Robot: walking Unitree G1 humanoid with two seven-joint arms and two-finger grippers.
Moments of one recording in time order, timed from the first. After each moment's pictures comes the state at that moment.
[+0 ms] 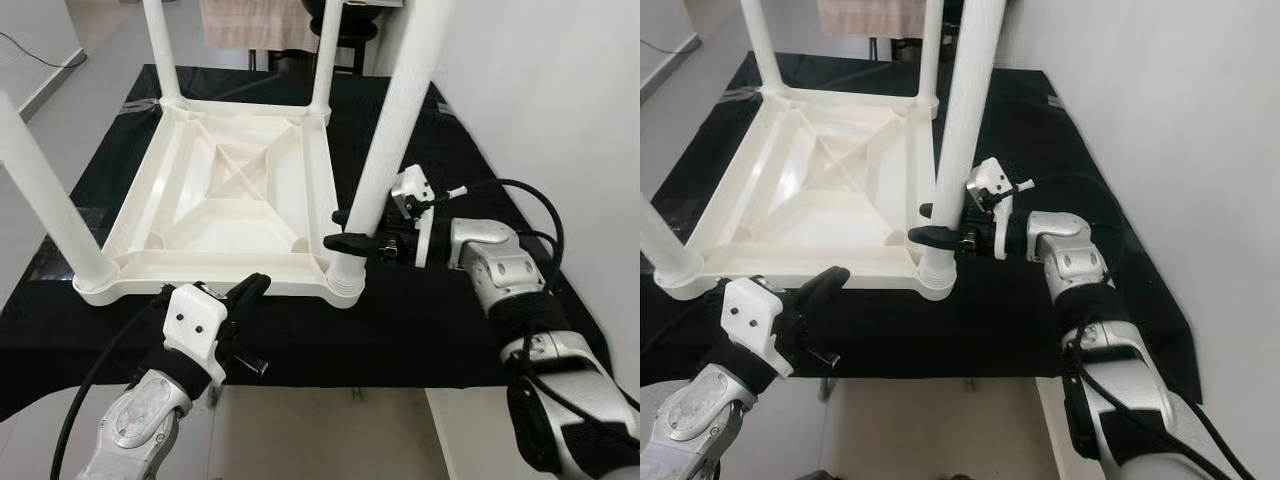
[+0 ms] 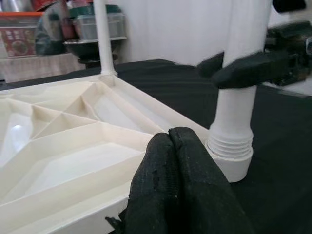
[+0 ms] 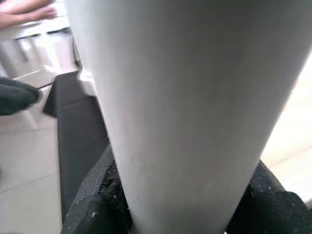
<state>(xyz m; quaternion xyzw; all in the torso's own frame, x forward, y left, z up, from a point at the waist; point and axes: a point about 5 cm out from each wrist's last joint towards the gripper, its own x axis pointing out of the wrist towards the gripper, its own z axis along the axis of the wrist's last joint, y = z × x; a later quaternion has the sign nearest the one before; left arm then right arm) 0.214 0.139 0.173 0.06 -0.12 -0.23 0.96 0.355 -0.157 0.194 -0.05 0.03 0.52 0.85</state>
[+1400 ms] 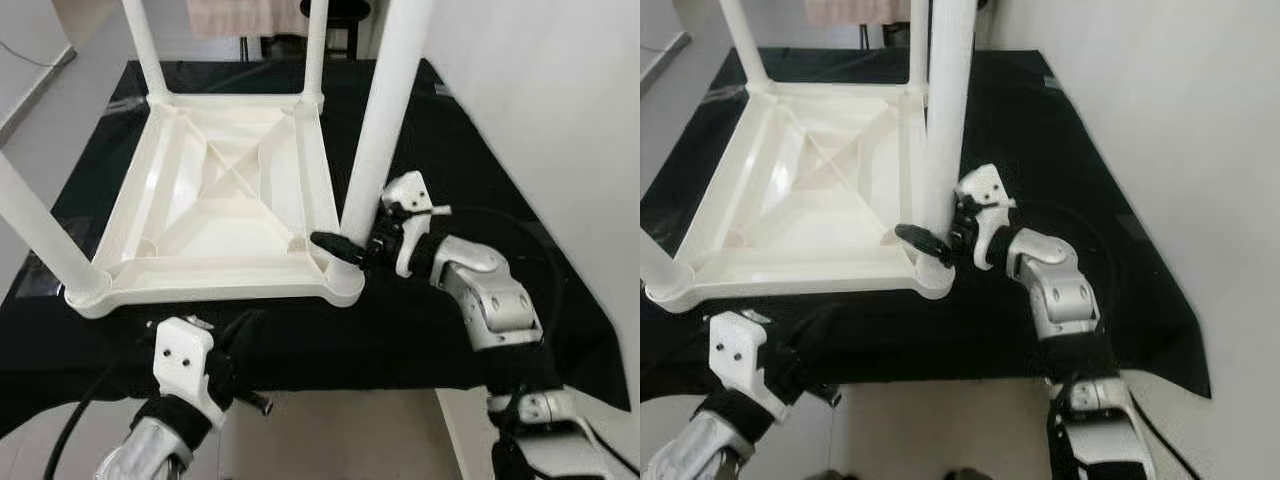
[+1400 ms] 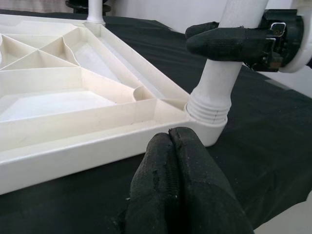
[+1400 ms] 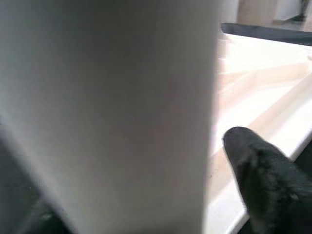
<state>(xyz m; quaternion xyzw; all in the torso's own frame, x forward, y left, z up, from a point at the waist) 0.181 0.132 0.161 -0.05 -0.05 -0.21 0.98 0.357 -0.144 0.208 -0.04 0.01 0.45 0.89</state>
